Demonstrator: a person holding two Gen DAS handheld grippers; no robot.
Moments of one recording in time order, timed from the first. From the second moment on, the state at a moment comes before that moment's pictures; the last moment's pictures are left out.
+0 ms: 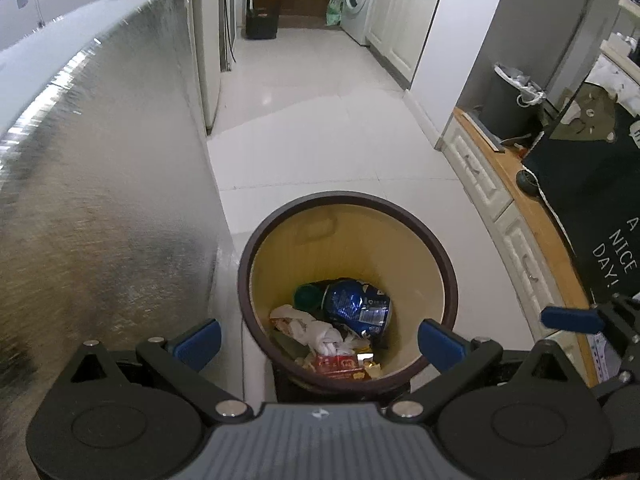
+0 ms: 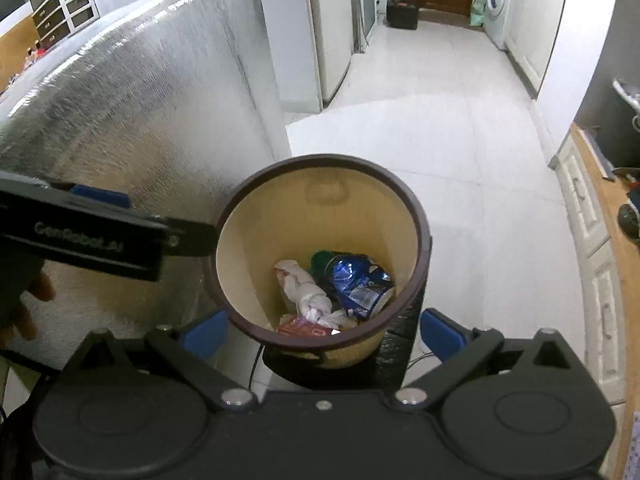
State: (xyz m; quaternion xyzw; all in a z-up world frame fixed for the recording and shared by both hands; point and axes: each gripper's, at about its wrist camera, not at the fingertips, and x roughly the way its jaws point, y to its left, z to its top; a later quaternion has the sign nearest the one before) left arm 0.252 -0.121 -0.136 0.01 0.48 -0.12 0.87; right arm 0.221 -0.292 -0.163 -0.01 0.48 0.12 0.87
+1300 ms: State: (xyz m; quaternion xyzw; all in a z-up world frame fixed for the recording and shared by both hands) left arm 0.029 -0.046 -0.034 0.00 0.36 -0.09 0.93; right arm 0.000 -0.285 -0.033 0.01 0.30 0.03 0.95
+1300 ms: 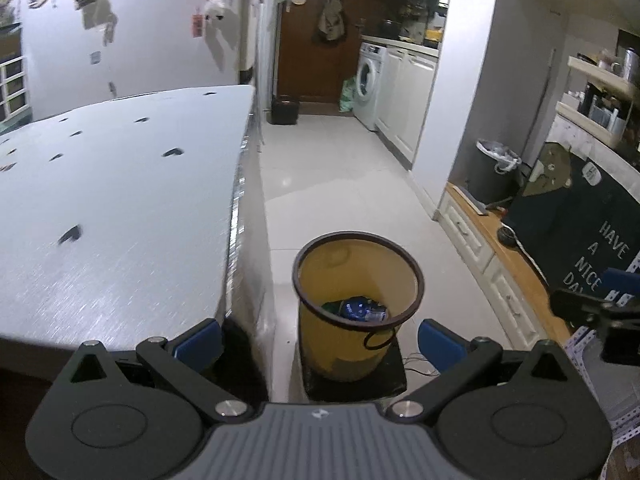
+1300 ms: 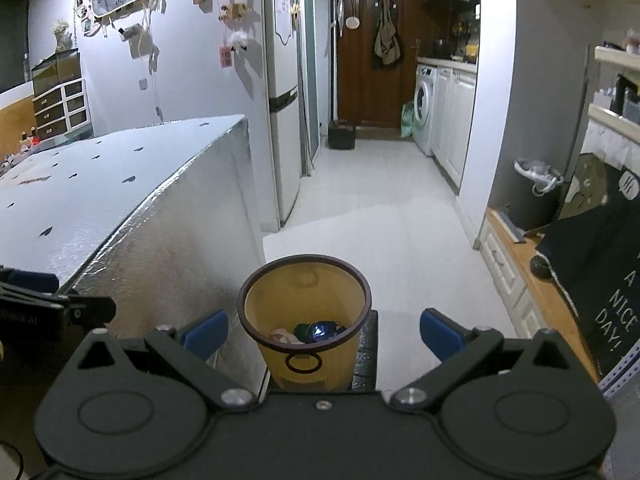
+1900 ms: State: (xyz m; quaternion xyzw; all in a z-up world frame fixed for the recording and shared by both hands) left arm -0.041 -0.037 -0.026 -0.02 0.31 -0.06 0.95; right arm -0.073 -0.266 -0.019 -0.02 0.25 0.00 0.97
